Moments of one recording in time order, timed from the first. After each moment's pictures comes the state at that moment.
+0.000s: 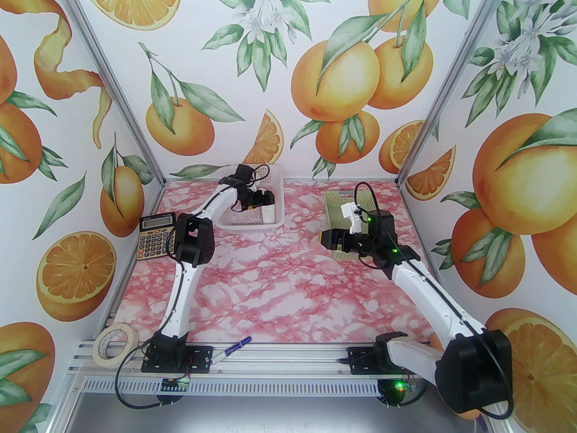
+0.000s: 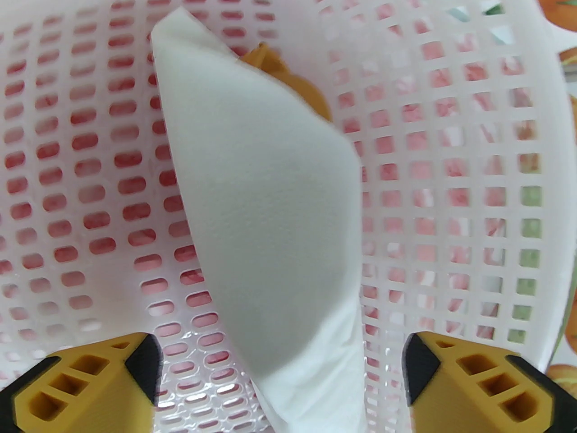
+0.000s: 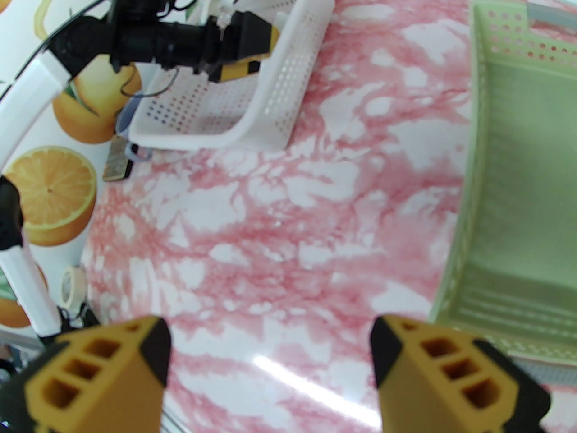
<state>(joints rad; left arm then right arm) -0.29 2.52 2.29 -0.79 0.34 -0.36 0.16 1.18 0.82 -0.31 -0.60 0.30</state>
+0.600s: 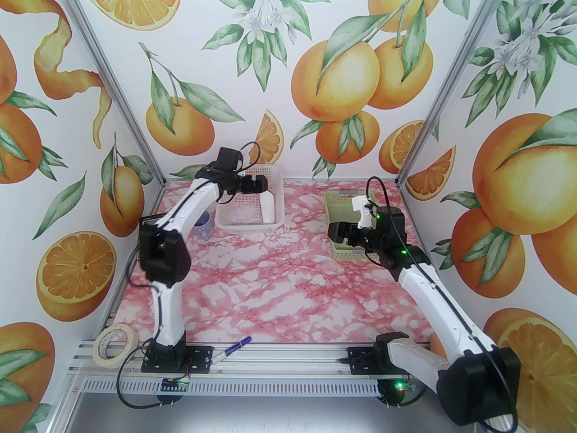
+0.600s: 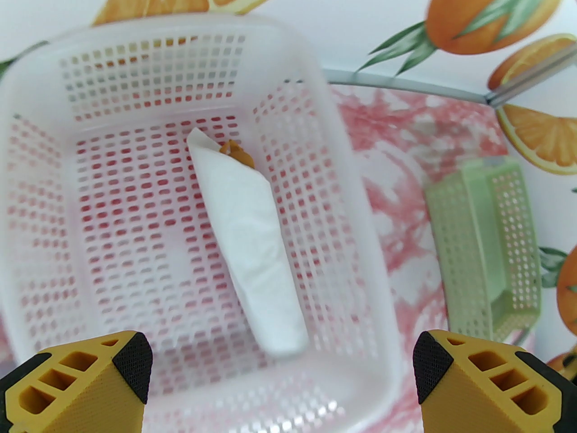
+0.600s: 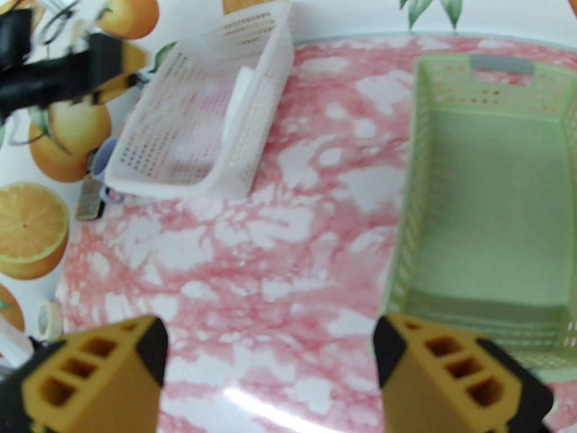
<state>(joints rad) -0.30 1.92 1.84 -0.67 0.21 -0.28 0.12 1.09 0.87 -0.34 -0.43 0.29</state>
